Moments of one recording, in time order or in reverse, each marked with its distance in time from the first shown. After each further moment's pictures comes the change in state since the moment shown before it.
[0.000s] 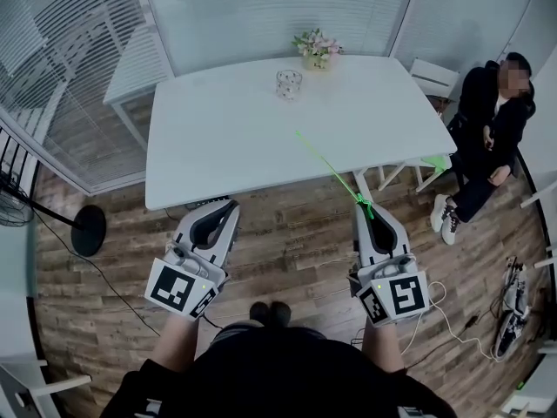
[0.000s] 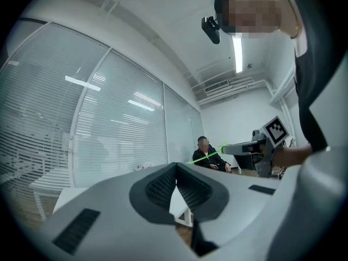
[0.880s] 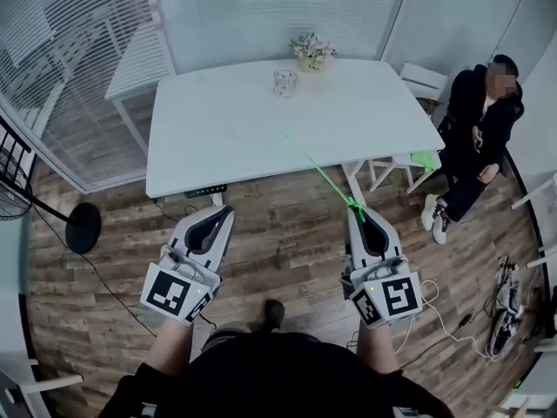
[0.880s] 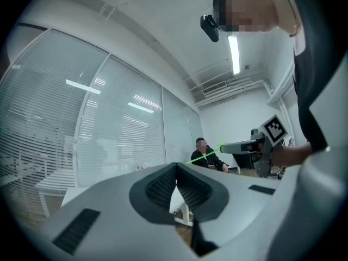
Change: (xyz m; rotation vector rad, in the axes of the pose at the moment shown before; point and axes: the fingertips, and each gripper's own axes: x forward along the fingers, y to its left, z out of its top) left arm -0.055 -0.032 0.009 0.013 -0.012 0.001; right arm -0.048 0.038 0.010 -0.010 -0.012 0.014
